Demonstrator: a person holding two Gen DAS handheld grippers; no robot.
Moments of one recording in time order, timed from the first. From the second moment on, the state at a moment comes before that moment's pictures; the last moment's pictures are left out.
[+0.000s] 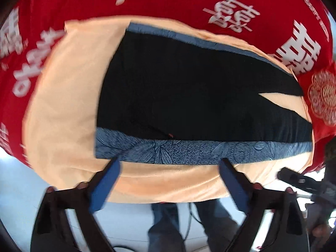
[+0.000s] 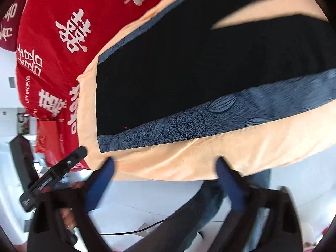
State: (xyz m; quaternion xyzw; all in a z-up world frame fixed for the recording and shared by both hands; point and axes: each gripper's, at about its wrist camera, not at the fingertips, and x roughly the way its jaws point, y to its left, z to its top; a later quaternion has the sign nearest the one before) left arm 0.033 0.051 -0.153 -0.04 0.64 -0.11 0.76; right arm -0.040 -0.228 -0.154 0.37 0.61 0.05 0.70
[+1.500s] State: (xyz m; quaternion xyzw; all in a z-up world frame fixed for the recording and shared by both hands) left arm 0.058 0.062 -0.250 -0.19 0.66 -0.09 0.72; right arm -0.049 -0.290 -0.272 0.62 0.49 0.08 0.60
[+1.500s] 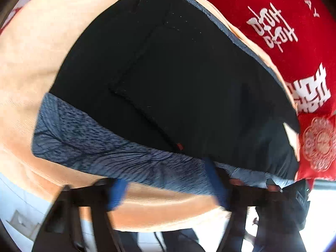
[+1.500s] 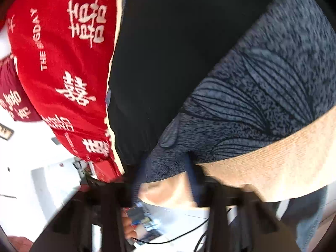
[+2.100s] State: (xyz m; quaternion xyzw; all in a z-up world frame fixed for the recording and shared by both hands) left arm 0.063 0.074 -0.252 -0.21 0.68 -0.11 0.70; right arm -0.075 -0.299 -0.269 0.61 0.50 0.06 0.61
